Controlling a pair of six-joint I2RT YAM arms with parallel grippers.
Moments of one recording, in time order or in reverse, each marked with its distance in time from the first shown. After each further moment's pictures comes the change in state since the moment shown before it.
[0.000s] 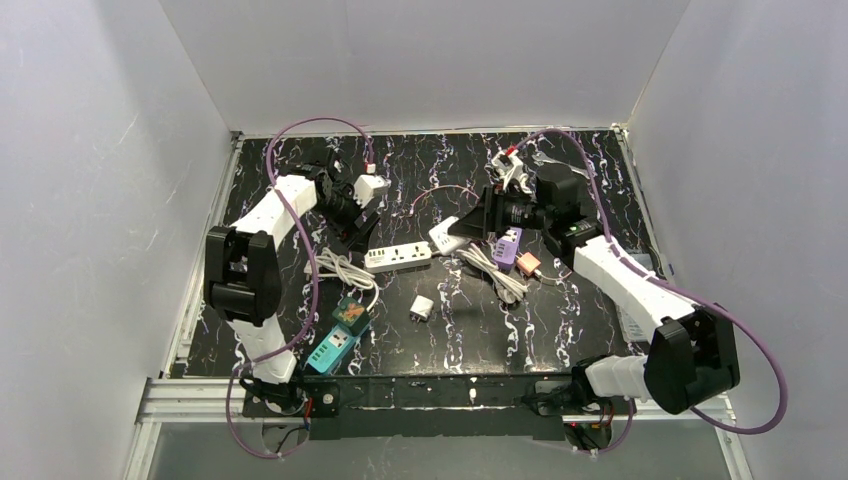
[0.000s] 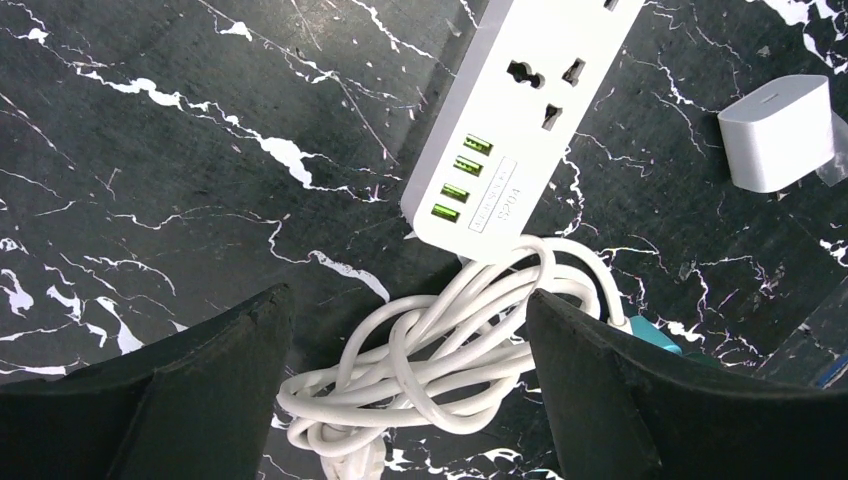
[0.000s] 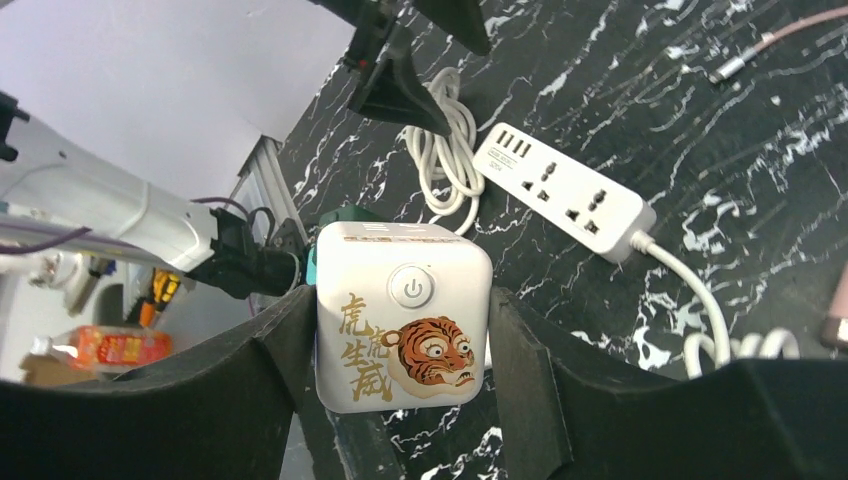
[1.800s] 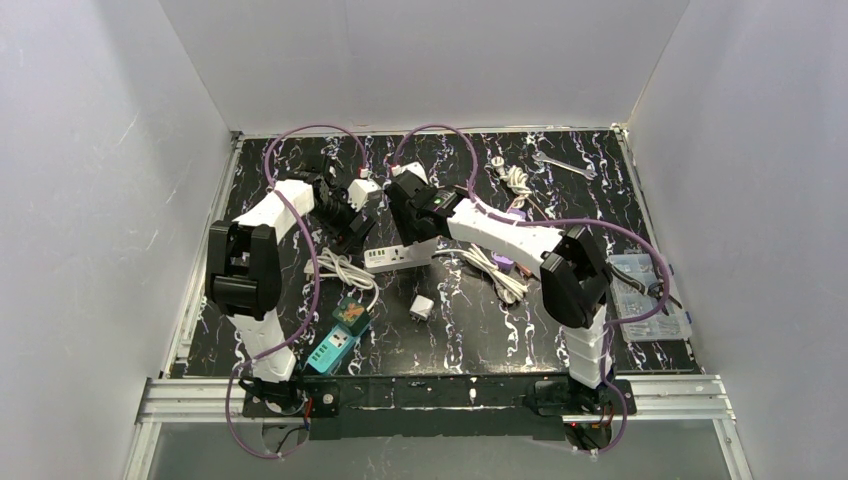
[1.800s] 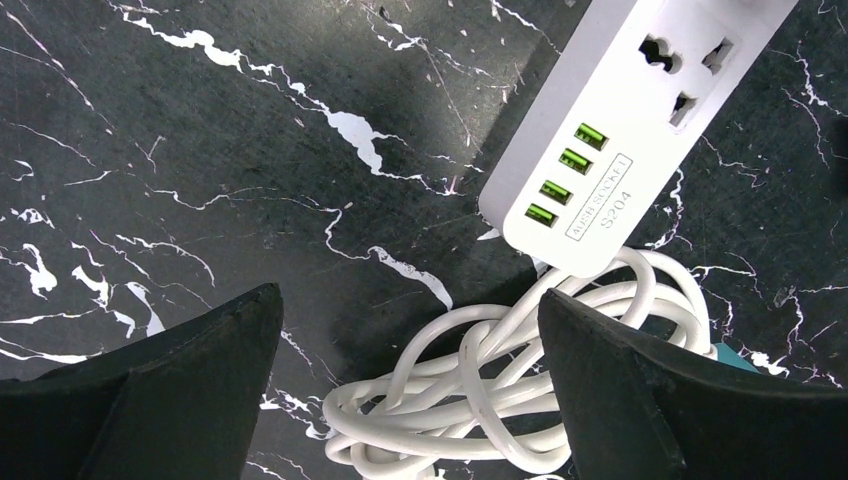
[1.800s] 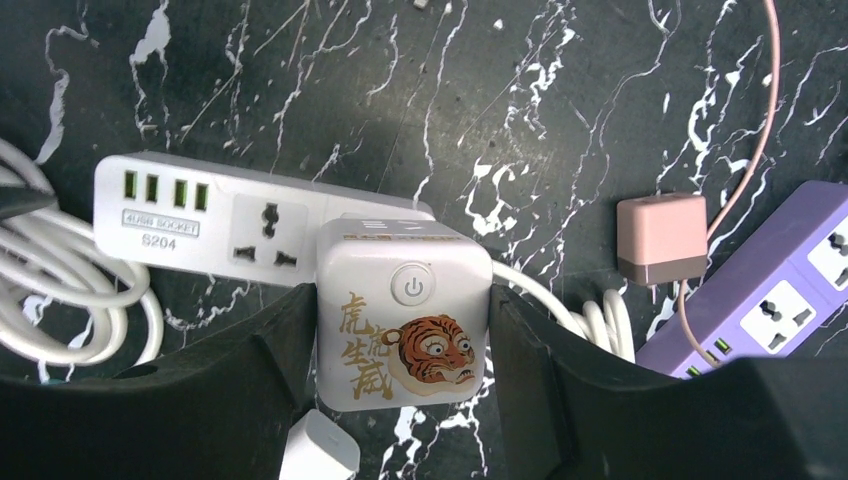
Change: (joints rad) left arm 0.047 0.041 -0.064 0.111 -0.060 0.006; right arm 0.496 0.678 0.766 -0.714 1.138 -0.129
